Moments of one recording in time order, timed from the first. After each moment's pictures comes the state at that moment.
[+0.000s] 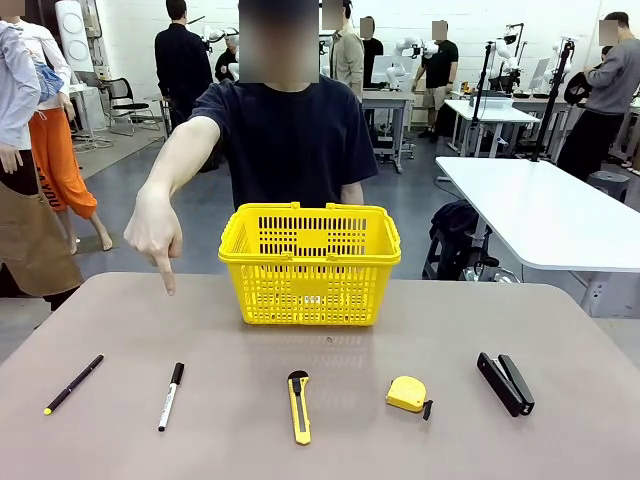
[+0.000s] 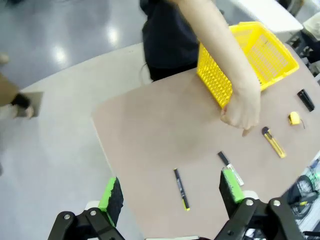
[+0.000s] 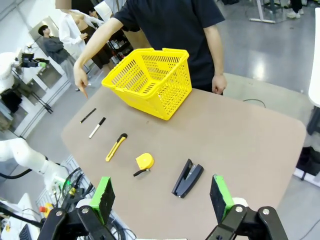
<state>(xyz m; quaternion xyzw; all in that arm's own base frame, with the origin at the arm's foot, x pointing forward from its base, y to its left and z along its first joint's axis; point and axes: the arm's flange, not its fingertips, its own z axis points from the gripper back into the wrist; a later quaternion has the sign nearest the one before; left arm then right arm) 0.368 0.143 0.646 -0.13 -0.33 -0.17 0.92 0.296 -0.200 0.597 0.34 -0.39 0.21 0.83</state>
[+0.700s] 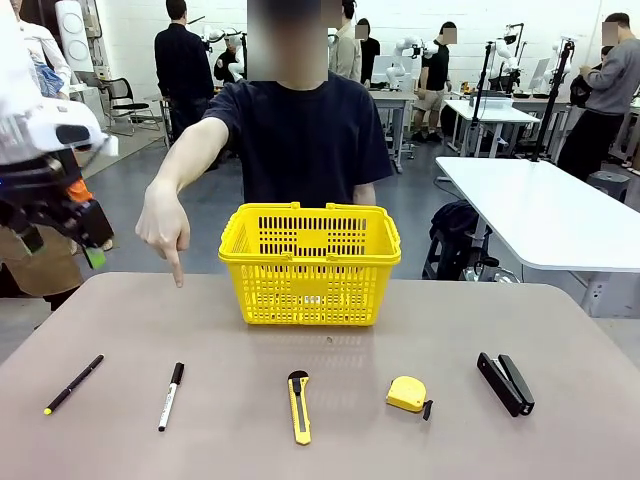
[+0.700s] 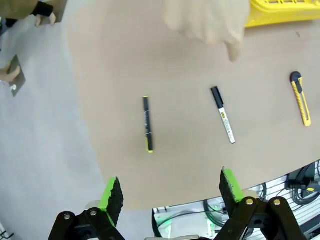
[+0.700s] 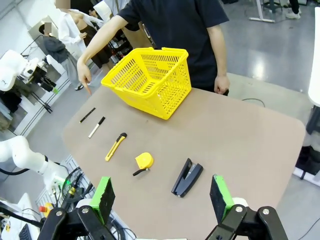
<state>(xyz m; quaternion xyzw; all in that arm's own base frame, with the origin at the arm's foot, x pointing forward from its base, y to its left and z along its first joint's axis) 0.357 -0.067 0.560 0.04 -0.12 -0.10 0.99 0.296 -0.201 0.597 0.34 -0.38 0.21 0.83</state>
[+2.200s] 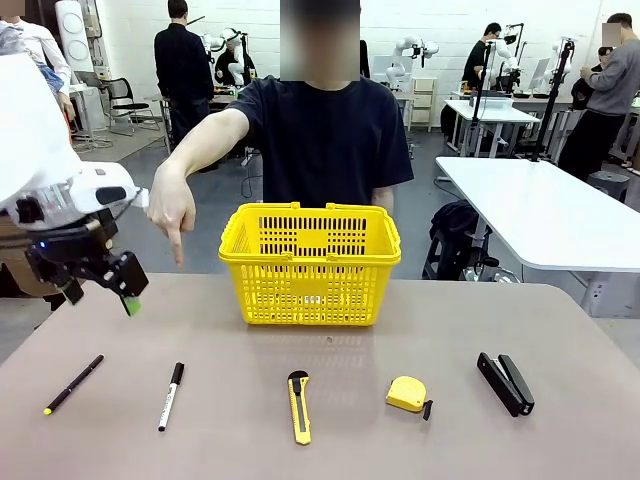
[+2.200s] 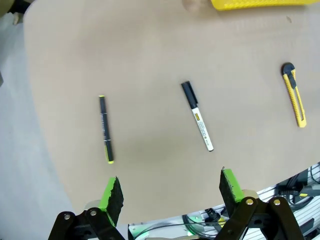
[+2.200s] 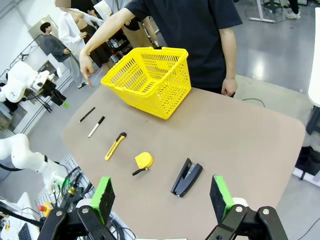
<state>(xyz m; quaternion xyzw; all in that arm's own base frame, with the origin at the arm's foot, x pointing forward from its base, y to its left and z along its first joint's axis) 0.346 -0.100 0.480 0.00 -0.11 -0.10 0.99 0.296 -0.201 0.597 0.34 -0.38 0.21 0.83</state>
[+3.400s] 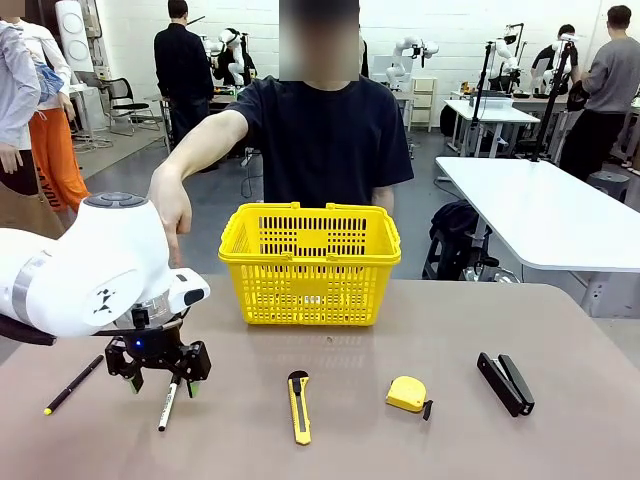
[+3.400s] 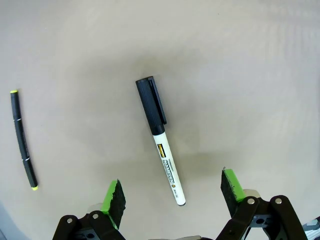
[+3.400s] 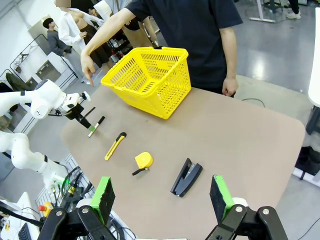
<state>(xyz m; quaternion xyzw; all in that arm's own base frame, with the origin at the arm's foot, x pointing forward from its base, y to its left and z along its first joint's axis) 0.370 -0.165 0.328 0.01 -0.04 -0.03 1.00 0.297 -0.201 0.597 0.34 -0.38 0.21 0.83</state>
